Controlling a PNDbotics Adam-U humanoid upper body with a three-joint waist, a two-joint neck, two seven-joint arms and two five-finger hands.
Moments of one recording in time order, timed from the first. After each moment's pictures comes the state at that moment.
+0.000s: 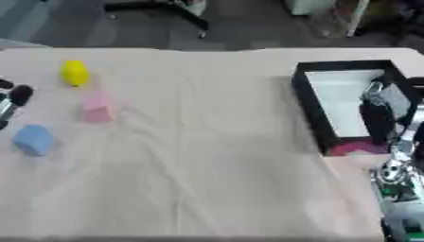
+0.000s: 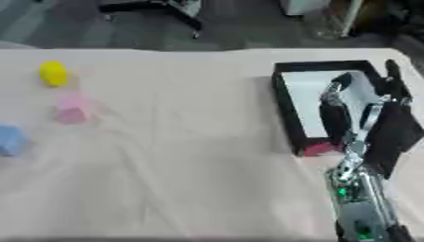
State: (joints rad) left arm -0.16 0.53 0.33 -1.64 -0.28 -0.03 -0.24; right arm -0.20 -0.12 0.13 -1.89 0.77 0.52 -0.59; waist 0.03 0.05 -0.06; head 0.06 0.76
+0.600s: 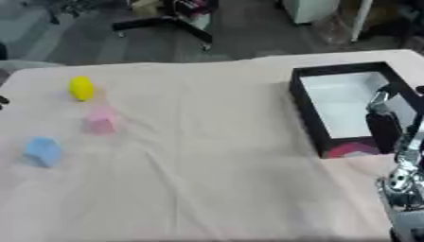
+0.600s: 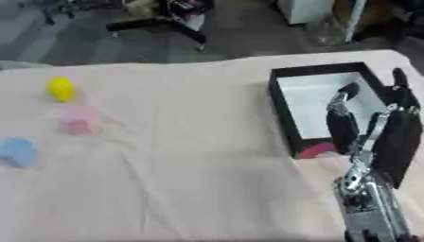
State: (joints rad) left arm -0.49 0.99 -0.12 -0.94 -0.60 -0.49 -0.63; right arm -0.18 -0.14 0.14 -1.87 0.79 0.52 -0.58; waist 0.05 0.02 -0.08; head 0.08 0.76
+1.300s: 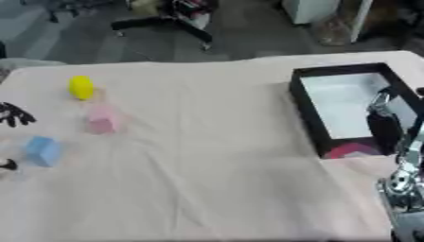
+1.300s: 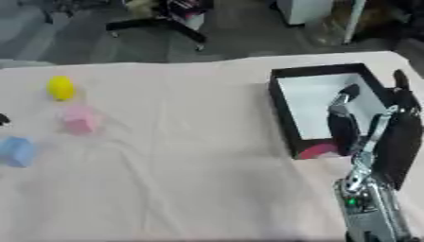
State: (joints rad) left arm -0.61 0.83 -0.15 -0.74 -0.89 -0.52 -0.44; right arm -0.18 -0.14 0.14 -1.87 0.79 0.51 -0.59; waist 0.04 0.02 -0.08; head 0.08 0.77
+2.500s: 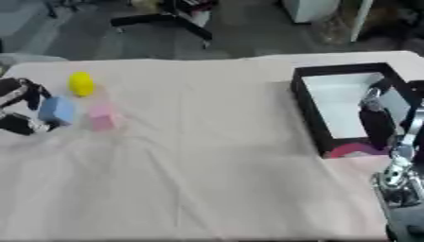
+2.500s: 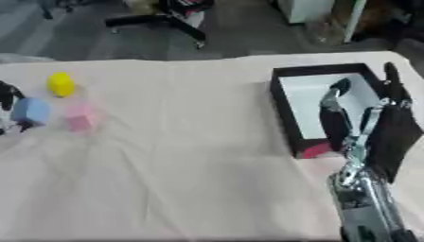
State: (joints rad) left arm -0.68 0.72 -0.10 -0.80 -0.58 -0.46 -0.22; right arm -0.25 -0.14 0.21 -1.86 0.83 0.51 -0.49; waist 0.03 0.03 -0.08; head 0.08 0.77
